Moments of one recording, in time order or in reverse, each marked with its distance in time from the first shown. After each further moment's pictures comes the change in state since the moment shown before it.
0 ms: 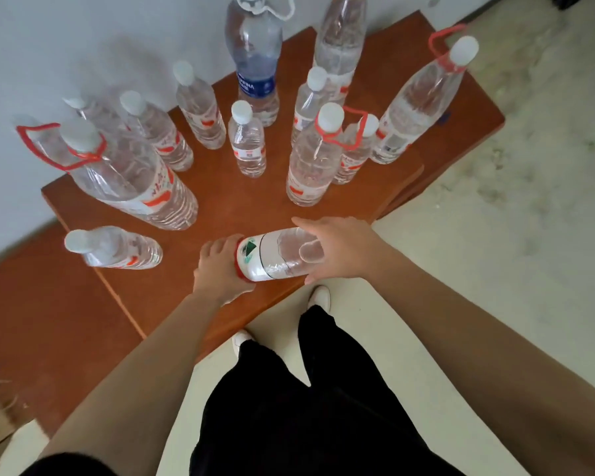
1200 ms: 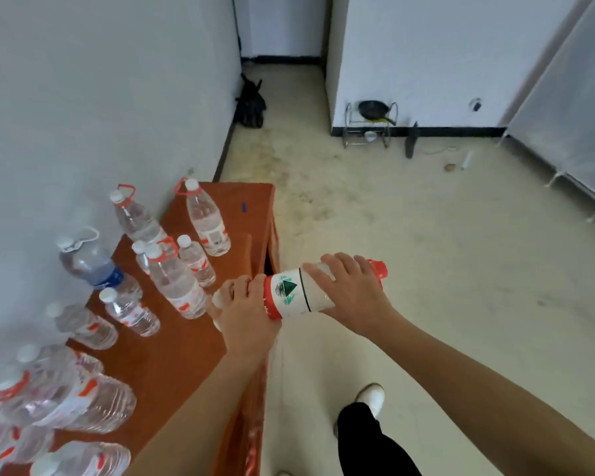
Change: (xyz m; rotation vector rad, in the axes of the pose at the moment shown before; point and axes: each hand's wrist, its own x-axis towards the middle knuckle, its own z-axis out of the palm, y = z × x) left_hand -0.181 0.175 -0.007 0.332 0.460 1.034; right_hand -0.293 -0.081 0.098 -0.257 0.819 0.830
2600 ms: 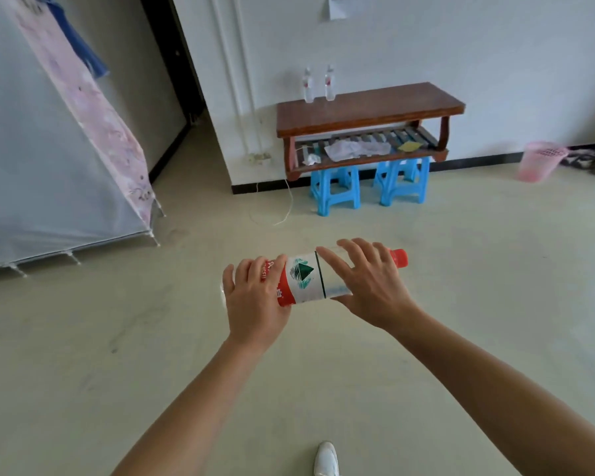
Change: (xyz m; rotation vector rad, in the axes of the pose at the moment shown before) left_hand -0.688 0.914 0.014 -0.648 -0.190 1.755; right_hand -1.101 0.264 -0.214 -0.367 -0.021 1.634
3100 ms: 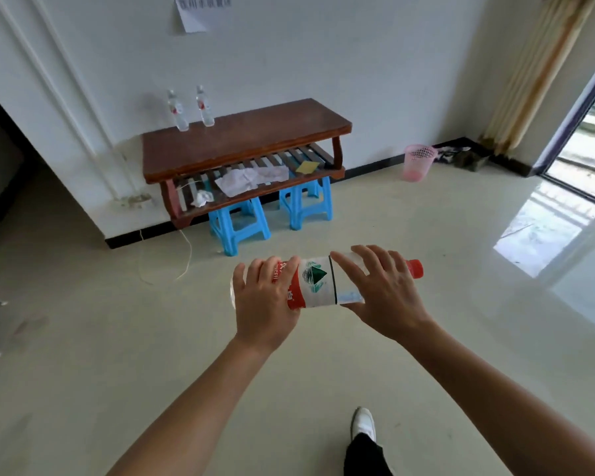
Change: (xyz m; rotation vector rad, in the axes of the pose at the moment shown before) left_hand 0.325 0.147 0.223 -0.252 -0.069 0.347; right_hand 0.122 0.309 0.051 -0.116 -0.046 0.399
